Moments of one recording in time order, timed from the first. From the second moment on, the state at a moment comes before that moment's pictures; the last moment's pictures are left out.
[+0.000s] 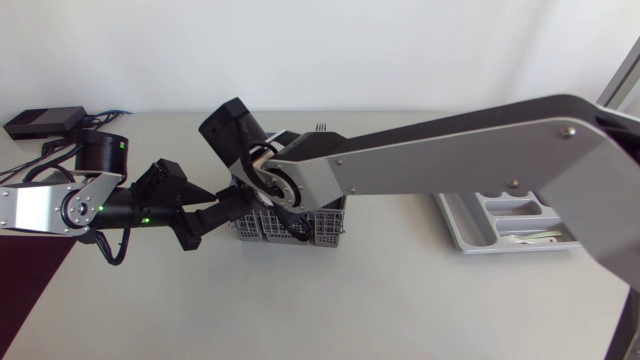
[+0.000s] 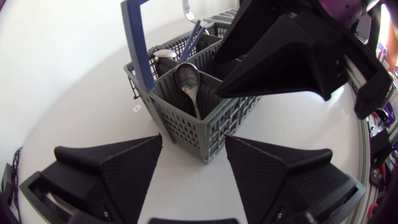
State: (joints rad) left arm -0.03 1.55 0.70 0.02 0.61 0.71; right arm 0.94 2.05 1.50 -0.23 0.30 0.21
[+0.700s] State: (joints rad) left arm 0.03 1.53 0.68 0.01 0.66 0.73; right arm 0.94 2.12 1.53 -0.14 0.36 0.22
